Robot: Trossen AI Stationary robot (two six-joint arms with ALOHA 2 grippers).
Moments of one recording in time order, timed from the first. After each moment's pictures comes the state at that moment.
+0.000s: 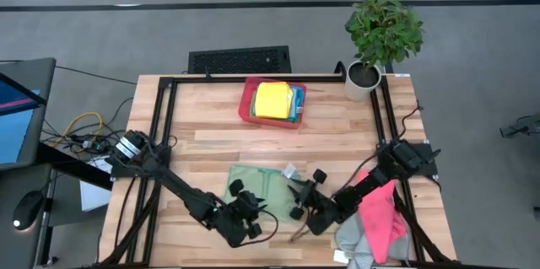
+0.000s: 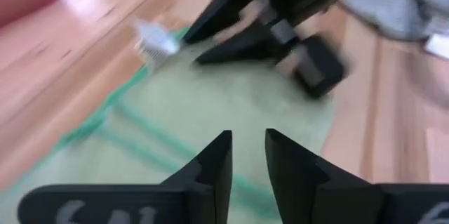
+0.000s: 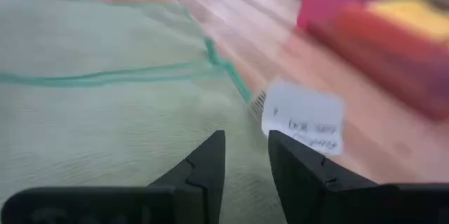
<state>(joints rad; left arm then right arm) -0.65 1.89 1.13 -0.13 -0.78 -0.84 0.65 2.08 0.86 0.33 1.13 0.56</state>
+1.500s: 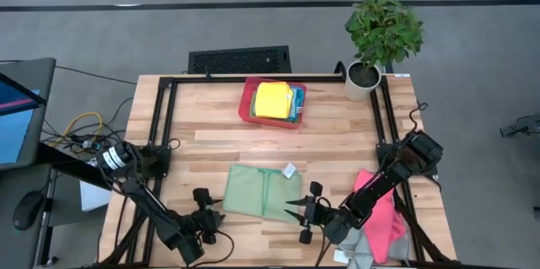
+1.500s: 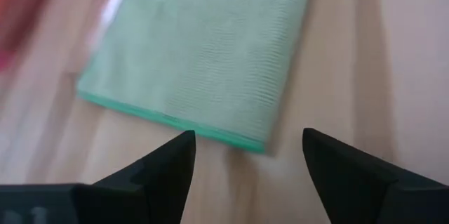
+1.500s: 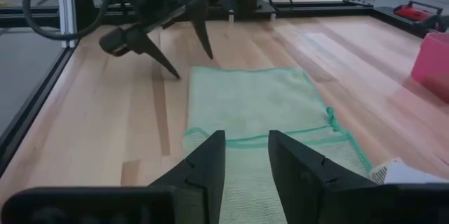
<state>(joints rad) -0.96 1.90 0.98 -0.65 -0.82 -1.00 0.75 1.91 0.86 0.53 0.91 0.34</state>
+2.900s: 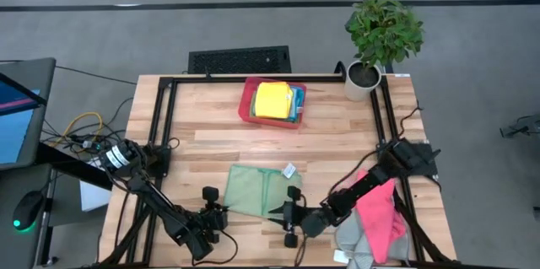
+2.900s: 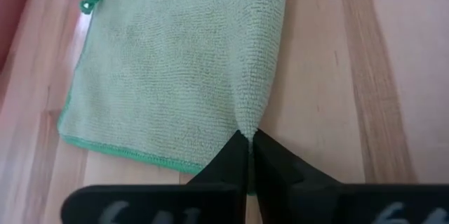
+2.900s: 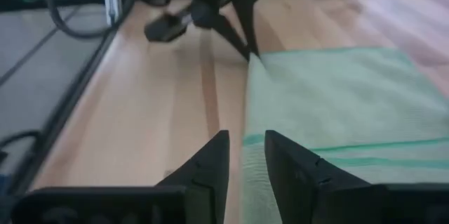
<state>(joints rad) -0.88 1.92 0.97 -0.54 -0.73 -0.75 0.63 2.08 1.01 0.58 0.59 0.32</state>
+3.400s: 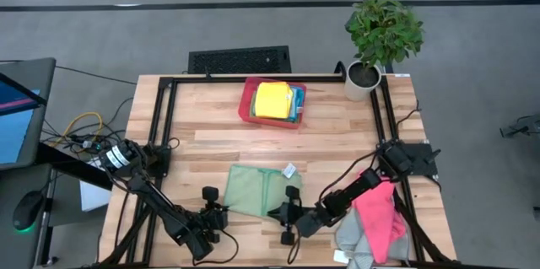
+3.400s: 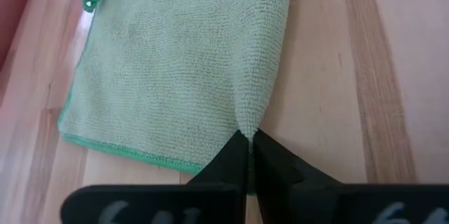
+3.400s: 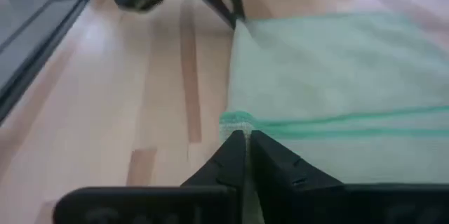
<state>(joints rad) -0.88 1.92 0.97 -0.54 -0.74 -0.77 0.61 2.16 1.03 0.57 0.59 0.36</state>
